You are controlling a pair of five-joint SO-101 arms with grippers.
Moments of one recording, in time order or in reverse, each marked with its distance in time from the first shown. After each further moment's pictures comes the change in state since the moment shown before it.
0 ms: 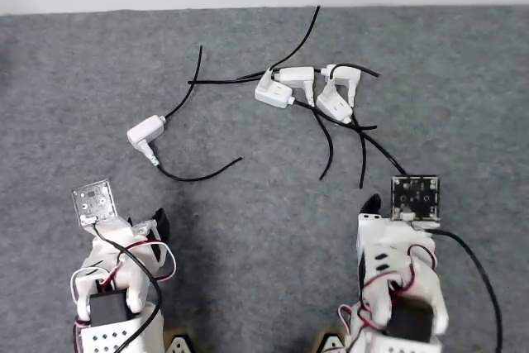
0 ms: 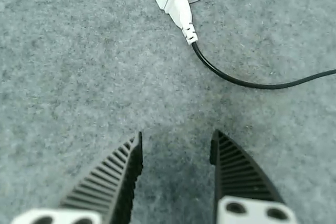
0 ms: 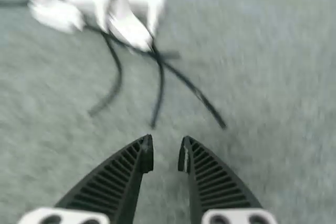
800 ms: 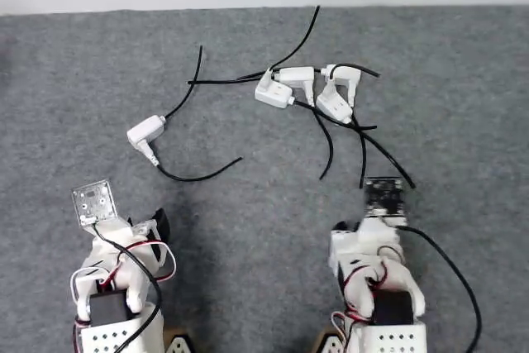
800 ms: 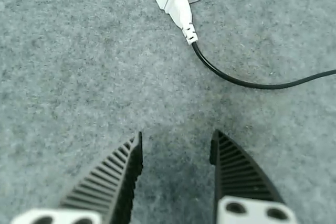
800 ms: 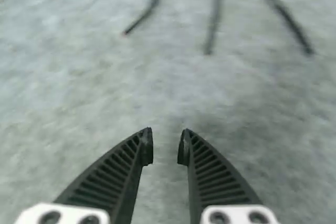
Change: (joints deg) left arm 0.0 0.0 0.0 0.0 0.2; right arm -13.9 -0.2 10.1 2.6 -9.5
